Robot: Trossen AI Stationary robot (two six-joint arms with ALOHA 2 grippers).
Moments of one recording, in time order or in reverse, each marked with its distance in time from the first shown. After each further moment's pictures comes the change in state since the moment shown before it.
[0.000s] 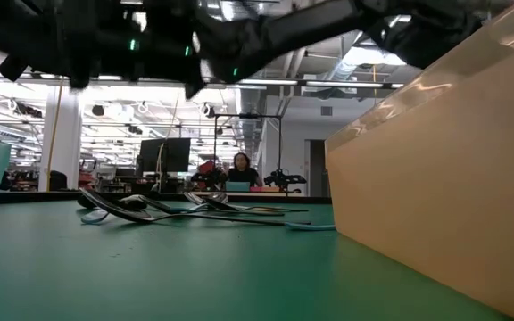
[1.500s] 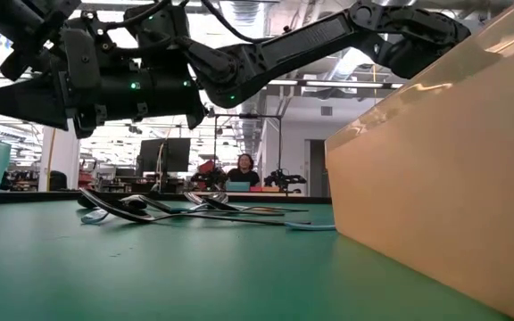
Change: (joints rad) left arm 0.000 0.000 0.000 -0.001 0.026 0.024; right arm -0.025 0.050 0.008 -0.085 -0.005 0.035
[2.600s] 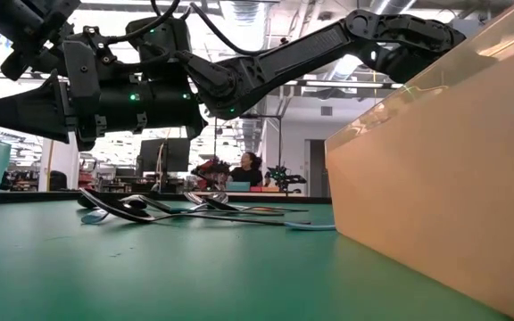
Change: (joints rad) left arm 0.000 0.000 0.000 -0.001 0.003 0.021; right arm -0.013 0.031 0.001 0.049 -0.004 0.063
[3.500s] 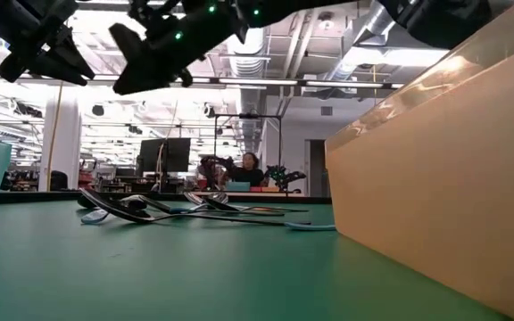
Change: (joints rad) left arm 0.000 0.000 0.000 -0.036 0.022 -0.010; right arm -0.069 -0.318 -0.001 -0.611 0.712 -0.142
